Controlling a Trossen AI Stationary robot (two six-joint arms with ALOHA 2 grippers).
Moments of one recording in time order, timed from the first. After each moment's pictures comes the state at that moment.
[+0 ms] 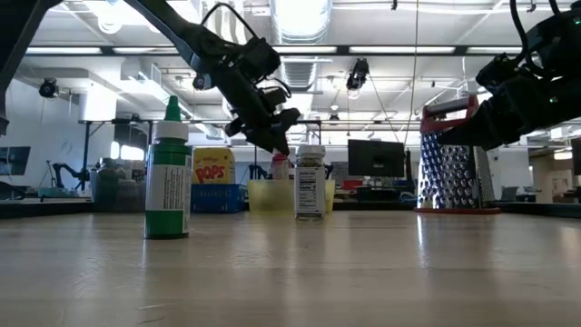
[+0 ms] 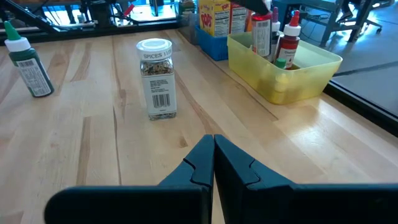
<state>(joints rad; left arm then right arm) 0.49 1.76 1.25 -0.12 -0.28 -0.13 -0.09 0.42 0.01 0.13 0.23 0.10</state>
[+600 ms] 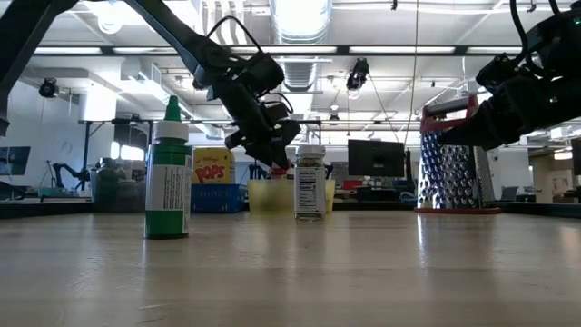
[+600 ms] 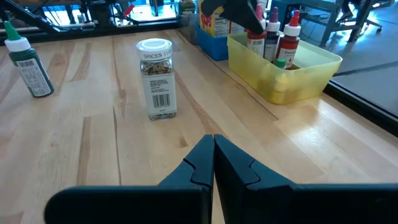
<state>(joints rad) 0.49 1.83 1.25 -0.13 -0.26 -0.16 -0.09 0.42 0.01 0.13 0.23 0.10</state>
